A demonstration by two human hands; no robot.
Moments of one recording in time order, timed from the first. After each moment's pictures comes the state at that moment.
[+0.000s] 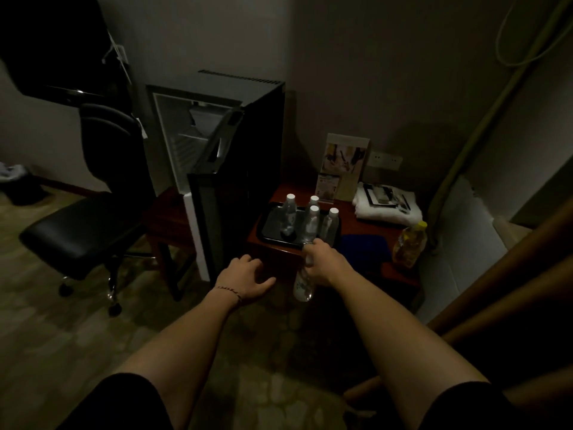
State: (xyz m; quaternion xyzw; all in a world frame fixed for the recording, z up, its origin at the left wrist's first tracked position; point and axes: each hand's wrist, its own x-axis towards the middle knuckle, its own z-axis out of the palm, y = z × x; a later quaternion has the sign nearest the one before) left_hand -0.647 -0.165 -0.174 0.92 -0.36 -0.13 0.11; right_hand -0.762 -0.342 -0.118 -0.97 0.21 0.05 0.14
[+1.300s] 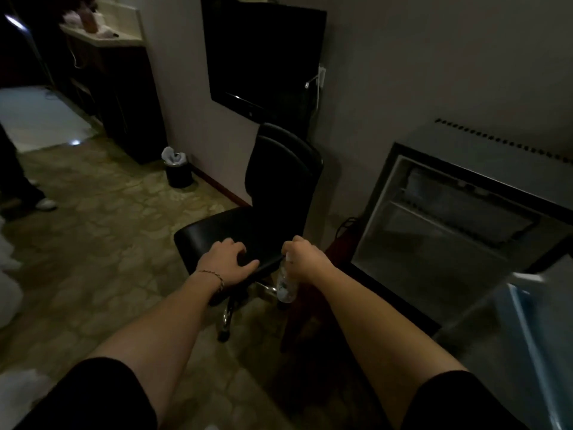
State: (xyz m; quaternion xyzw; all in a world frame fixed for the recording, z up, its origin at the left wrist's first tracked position) left_hand -0.090 0.209 -0.164 0.97 -0.16 -0.05 0.16; right_hand -0.135 -0.004 -0.114 -0.98 -0.03 0.09 0.16
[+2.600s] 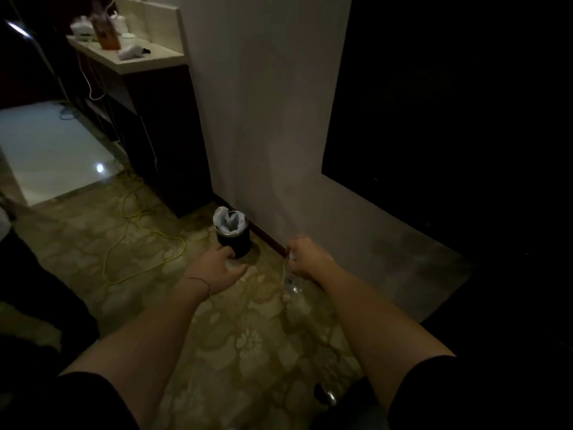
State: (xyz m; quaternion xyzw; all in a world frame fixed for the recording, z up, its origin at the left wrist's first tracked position) left_hand 0.915 0.651 -0.183 0.98 -0.08 -0.05 0.20; right_hand 0.913 0.415 -0.159 -0.98 -0.05 0.10 0.16
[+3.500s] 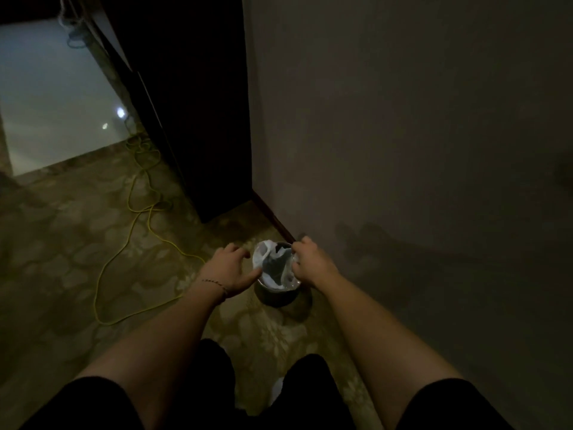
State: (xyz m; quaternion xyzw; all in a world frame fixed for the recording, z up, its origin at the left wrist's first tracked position) left_hand 1.569 0.822 -0.446 0.98 -0.01 -0.14 0.16; right_hand 1.595 0.611 -0.425 -0.96 -0.07 0.21 0.17
